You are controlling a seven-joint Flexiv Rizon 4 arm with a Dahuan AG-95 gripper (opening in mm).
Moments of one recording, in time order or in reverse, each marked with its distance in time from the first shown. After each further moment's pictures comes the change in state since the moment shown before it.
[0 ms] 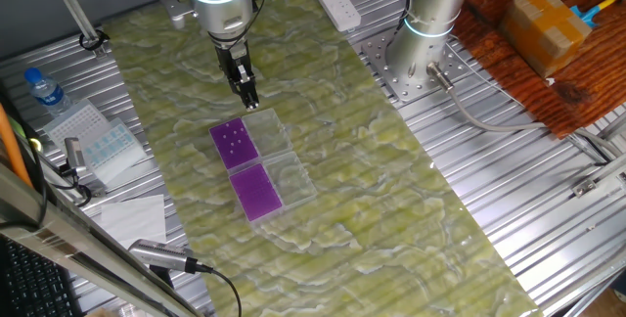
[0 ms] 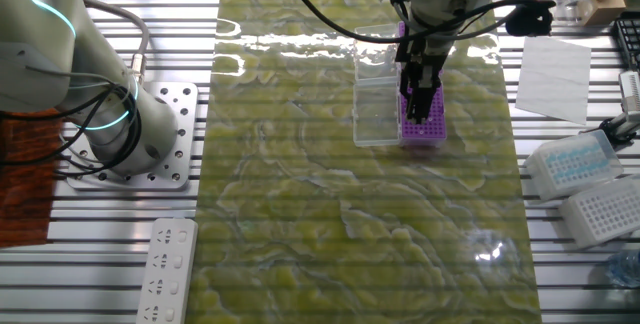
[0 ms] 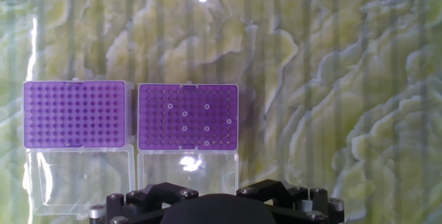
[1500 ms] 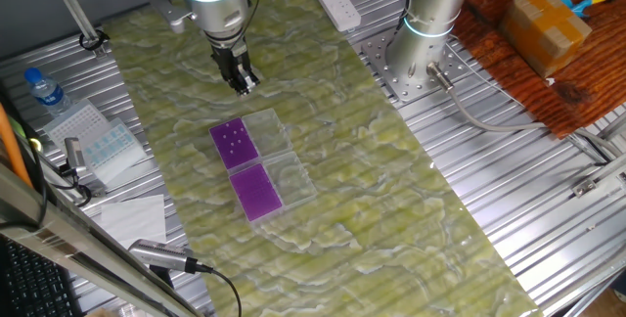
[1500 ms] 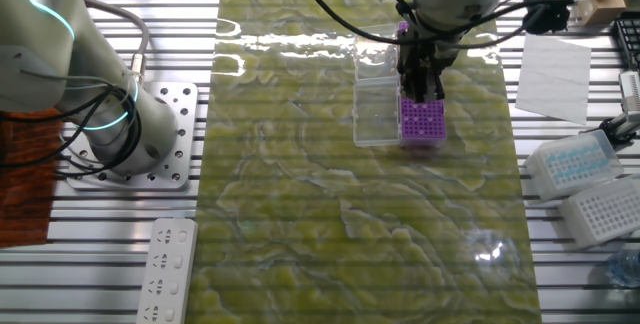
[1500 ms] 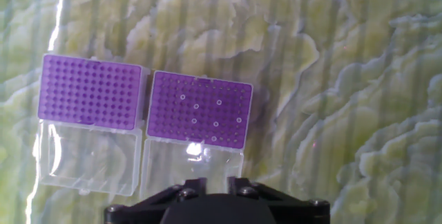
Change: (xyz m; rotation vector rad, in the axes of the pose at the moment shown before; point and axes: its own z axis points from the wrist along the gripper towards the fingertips) arm -0.001 0.000 0.001 -0.023 0.016 -0.200
